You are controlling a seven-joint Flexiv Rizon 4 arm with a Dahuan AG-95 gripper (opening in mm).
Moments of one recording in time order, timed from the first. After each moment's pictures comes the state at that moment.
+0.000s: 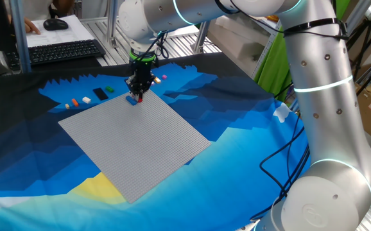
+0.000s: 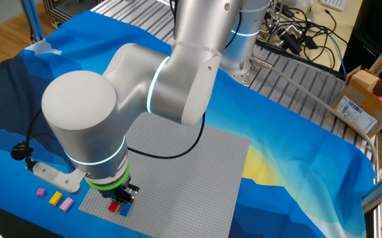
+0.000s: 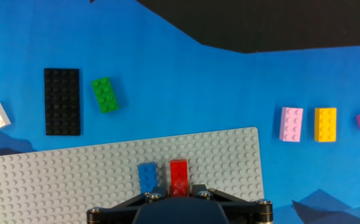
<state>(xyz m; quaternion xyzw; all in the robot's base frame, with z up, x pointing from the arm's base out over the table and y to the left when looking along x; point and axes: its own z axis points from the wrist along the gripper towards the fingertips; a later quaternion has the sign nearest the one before) 0.698 -0.016 0.005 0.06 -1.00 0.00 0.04</state>
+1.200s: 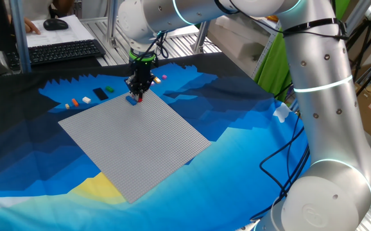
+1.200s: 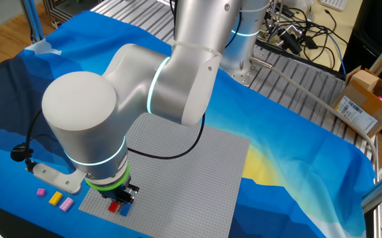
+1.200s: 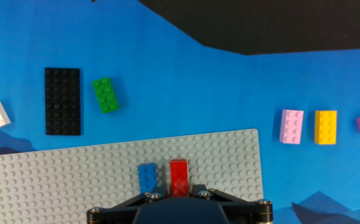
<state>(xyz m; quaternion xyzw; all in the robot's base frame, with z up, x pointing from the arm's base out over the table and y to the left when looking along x) 0.699 -0.016 0.005 0.07 -1.00 0.00 0.04</state>
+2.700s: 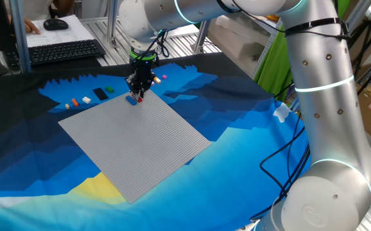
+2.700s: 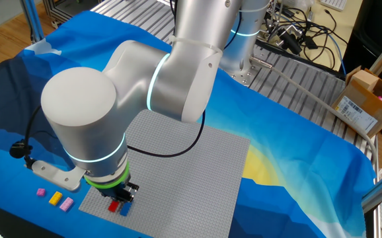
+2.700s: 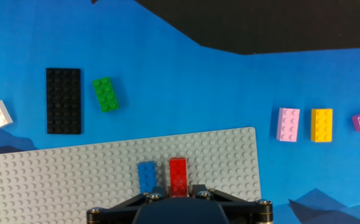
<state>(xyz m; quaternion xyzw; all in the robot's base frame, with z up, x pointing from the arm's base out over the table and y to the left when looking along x) 0.698 -0.017 0.011 0.07 -1.00 0.00 0.04</state>
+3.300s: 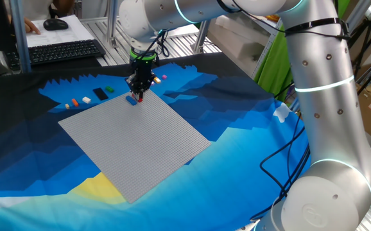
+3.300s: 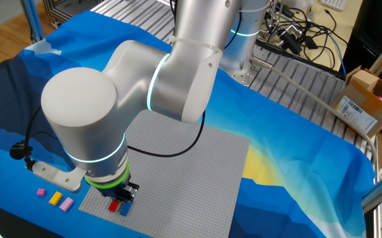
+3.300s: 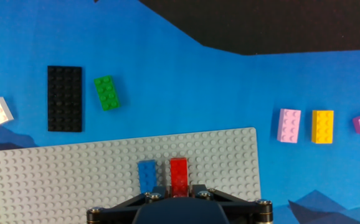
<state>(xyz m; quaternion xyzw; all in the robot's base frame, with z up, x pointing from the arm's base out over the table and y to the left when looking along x) 0.698 -0.017 0.011 0.08 -1.00 0.00 0.04</state>
